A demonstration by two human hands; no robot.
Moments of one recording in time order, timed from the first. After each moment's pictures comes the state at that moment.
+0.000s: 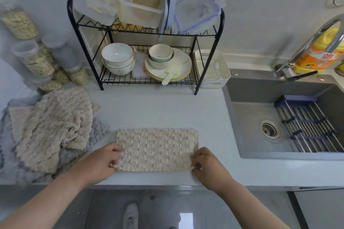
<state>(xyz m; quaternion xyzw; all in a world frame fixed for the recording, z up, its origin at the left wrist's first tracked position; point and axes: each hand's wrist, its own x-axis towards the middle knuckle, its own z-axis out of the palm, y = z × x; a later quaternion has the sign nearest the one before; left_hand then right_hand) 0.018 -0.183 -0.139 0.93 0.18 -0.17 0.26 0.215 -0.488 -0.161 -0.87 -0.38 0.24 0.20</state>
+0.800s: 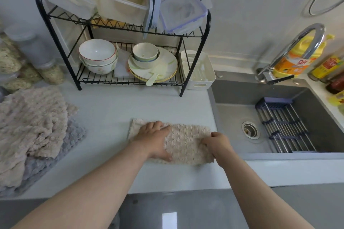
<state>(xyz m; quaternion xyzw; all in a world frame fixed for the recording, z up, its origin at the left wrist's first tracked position) 0.195 -0.284 -0.146 0.97 0.10 -0.16 0.17 0.291 -0.480 -0.105 -0.86 0.11 0.29 0.40</state>
